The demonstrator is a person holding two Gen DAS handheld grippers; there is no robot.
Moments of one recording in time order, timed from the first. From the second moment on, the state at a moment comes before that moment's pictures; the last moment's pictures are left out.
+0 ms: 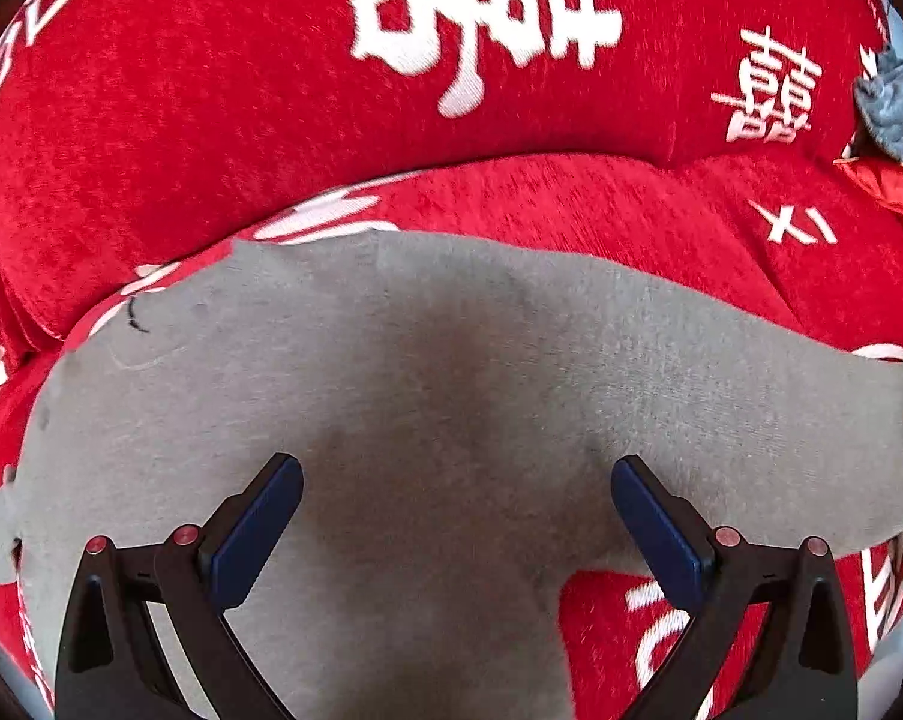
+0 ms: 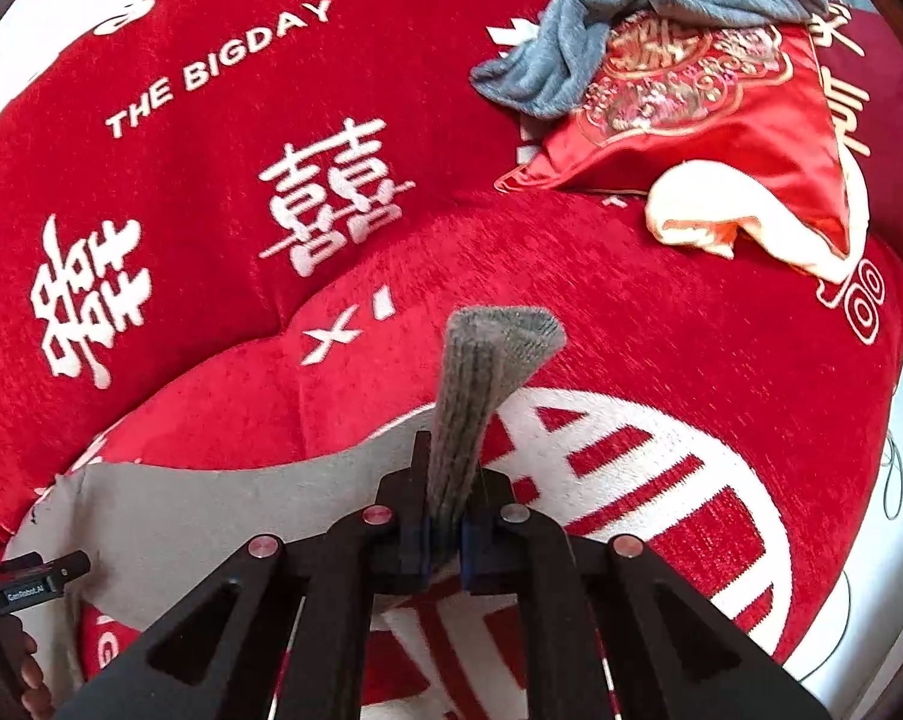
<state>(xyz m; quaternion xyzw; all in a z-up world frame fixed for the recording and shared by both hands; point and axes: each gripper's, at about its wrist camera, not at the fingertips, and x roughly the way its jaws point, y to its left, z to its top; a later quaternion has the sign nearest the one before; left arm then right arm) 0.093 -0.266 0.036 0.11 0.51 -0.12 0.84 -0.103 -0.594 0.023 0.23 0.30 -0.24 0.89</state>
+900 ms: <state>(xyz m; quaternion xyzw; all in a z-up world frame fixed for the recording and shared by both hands) 0.043 -0.139 0.057 0.03 0.49 -0.13 0.86 -0.056 -0.424 0.119 0.15 0.29 -0.15 0.93</state>
